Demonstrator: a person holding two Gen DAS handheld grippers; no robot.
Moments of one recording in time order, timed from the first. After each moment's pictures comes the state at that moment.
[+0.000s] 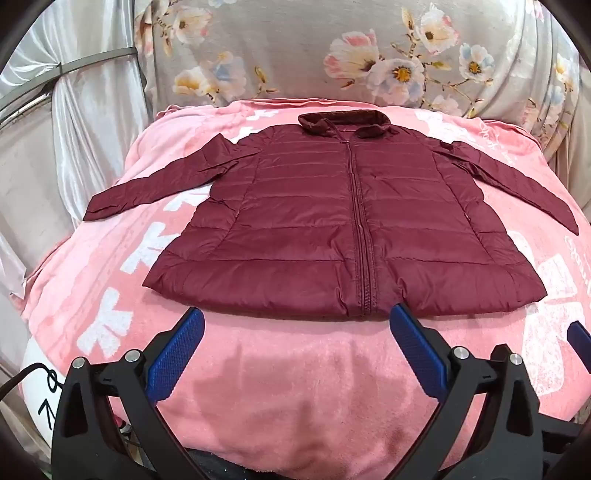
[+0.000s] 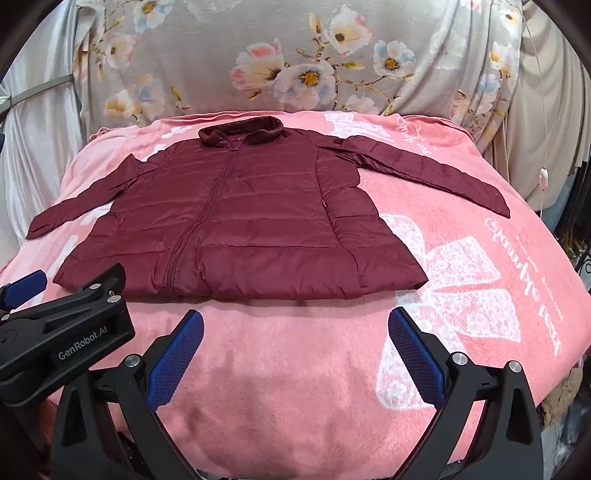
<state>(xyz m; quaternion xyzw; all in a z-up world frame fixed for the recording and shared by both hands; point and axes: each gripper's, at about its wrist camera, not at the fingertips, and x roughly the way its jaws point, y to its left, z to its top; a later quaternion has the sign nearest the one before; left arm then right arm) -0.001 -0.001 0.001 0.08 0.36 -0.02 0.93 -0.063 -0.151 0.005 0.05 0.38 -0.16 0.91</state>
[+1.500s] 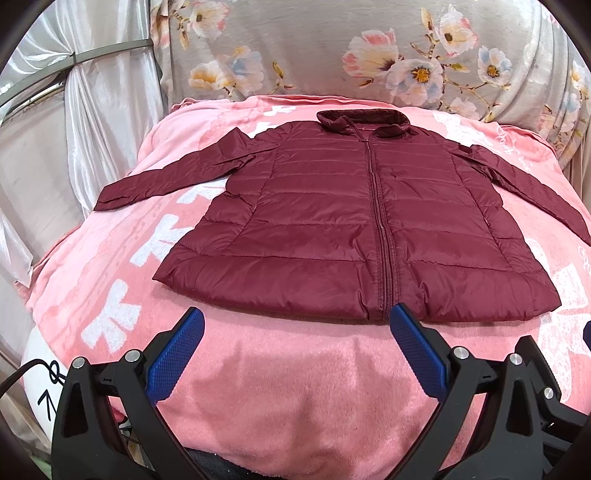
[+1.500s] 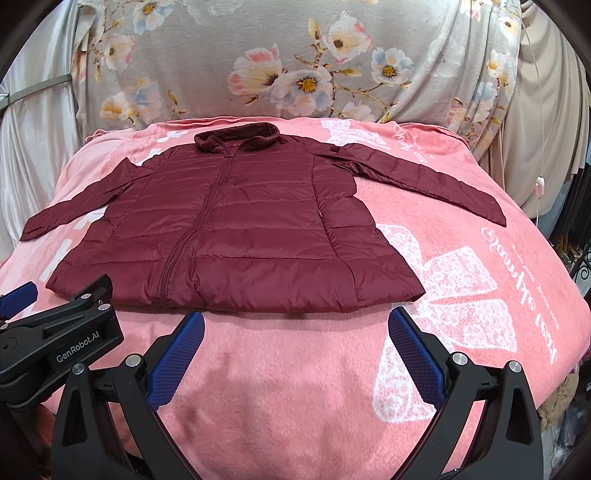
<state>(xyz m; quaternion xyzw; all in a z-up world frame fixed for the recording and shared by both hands) 0.007 0.009 -0.005 0.06 0.37 0.00 0.93 -0.057 -0.149 0.010 0.05 0.37 -0.17 0.91</state>
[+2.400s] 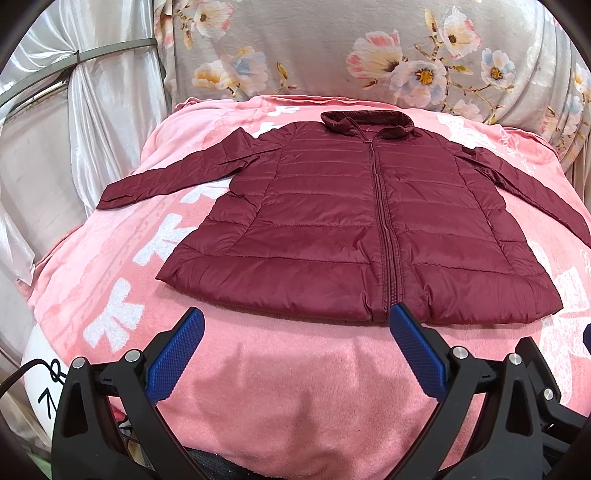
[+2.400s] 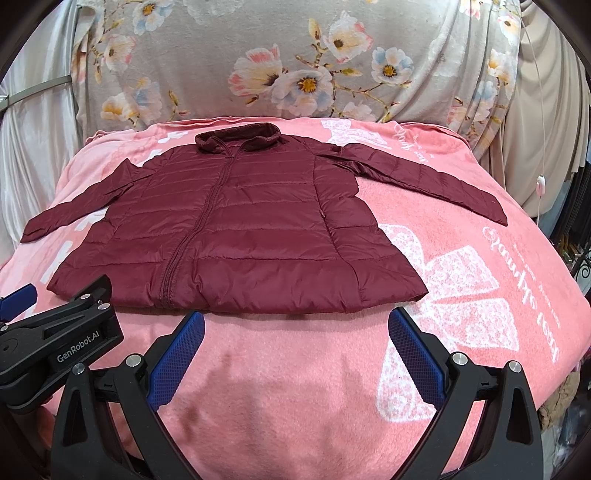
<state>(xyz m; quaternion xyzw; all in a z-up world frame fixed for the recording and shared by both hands) 0.009 0.013 -0.005 0.06 0.37 0.01 0.93 -0.058 -0.148 0.009 0.05 0.37 -0.17 0.91</state>
